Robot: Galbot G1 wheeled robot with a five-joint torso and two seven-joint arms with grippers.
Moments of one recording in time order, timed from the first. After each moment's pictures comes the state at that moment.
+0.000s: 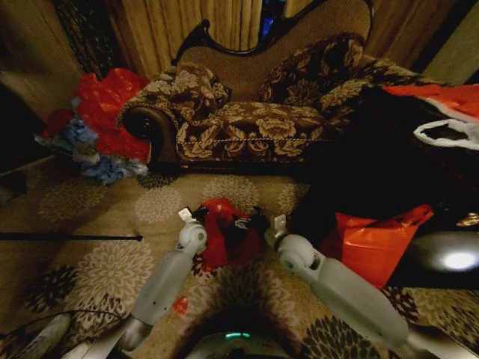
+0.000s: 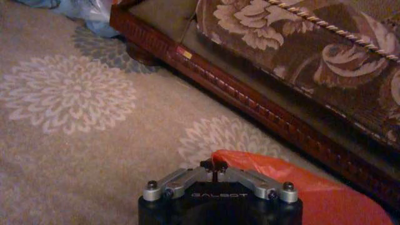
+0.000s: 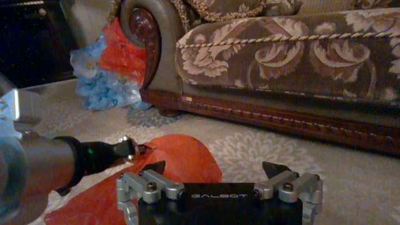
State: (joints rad) left arm 0.78 -1.26 -0.14 -1.61 -1.02 0.20 -0.73; right arm -0.64 0.96 -0.29 1.95 0.84 -0.45 0.38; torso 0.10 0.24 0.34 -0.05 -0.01
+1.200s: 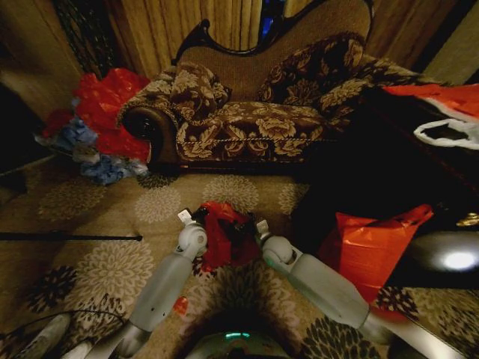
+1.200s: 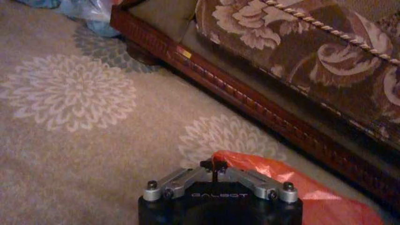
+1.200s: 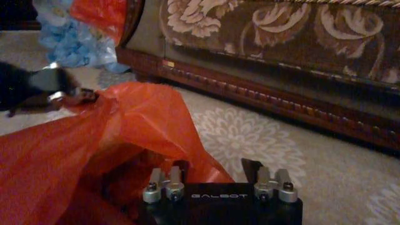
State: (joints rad) left arm 0.83 -1.25 -0.15 -1.67 -1.01 0.22 -0.74; right arm -0.57 1.08 -0.39 1.64 0.66 -0.39 0.34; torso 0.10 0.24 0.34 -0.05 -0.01
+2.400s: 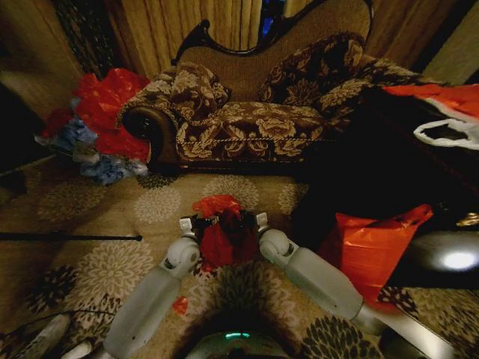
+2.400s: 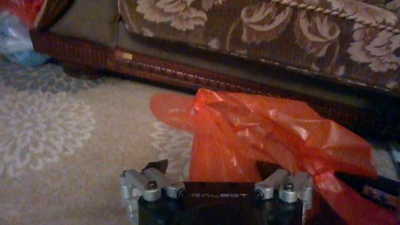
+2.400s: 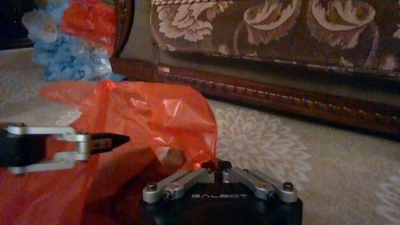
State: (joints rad) left arm 0.92 -1.16 -0.11 -1.77 -0.82 0.38 -0.52; right arm -0.55 1.10 -0.39 1.65 0.76 -0.40 0.40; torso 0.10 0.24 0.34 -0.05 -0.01
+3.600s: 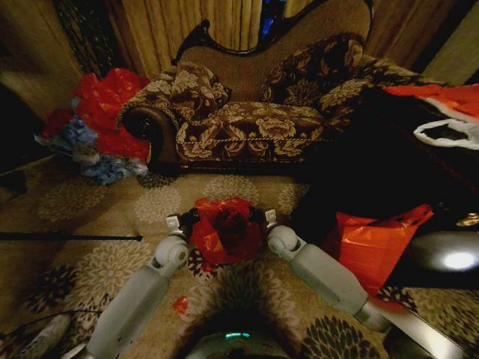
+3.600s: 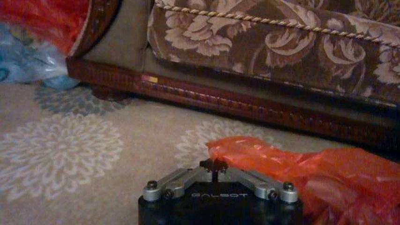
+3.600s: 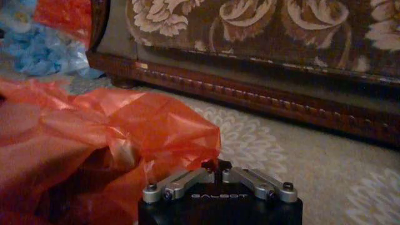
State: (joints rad) left arm 0.91 -1.08 -0.16 -1.78 -0.84 0.35 -0.52; right arm -0.52 1.09 -0.34 1.50 0.69 -0.35 0.28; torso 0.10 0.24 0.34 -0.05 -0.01
